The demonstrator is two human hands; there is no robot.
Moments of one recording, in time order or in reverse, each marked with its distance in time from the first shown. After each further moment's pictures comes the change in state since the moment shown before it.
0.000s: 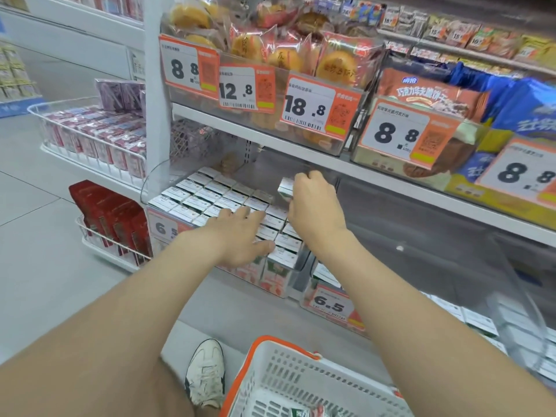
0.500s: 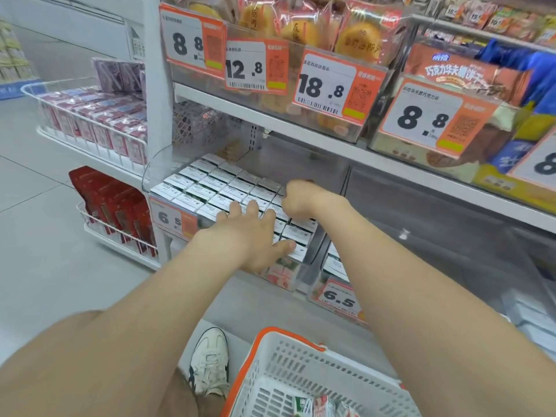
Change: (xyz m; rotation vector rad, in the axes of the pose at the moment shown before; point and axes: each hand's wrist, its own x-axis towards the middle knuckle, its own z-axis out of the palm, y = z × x) left_hand -0.008 0.025 0.004 0.120 -0.118 -0.091; right_hand 0.045 -0.005 0.024 -0.030 -0.625 0.006
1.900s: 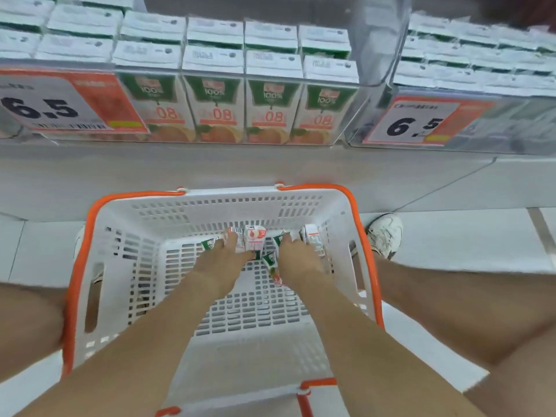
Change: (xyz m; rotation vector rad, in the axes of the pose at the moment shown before) left_hand 0.004 0.217 0.374 0.315 -0.434 0.500; right_hand -0.272 0.196 0.428 0.315 -0.410 0.566
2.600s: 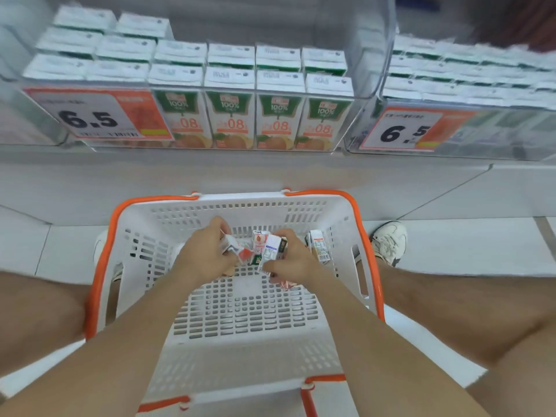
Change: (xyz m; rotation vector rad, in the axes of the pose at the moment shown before) left_hand -0.036 -0.037 -0.025 -0.839 0.432 -0.154; right_hand -0.016 -0.008 -0.016 1.059 -0.175 -0.083
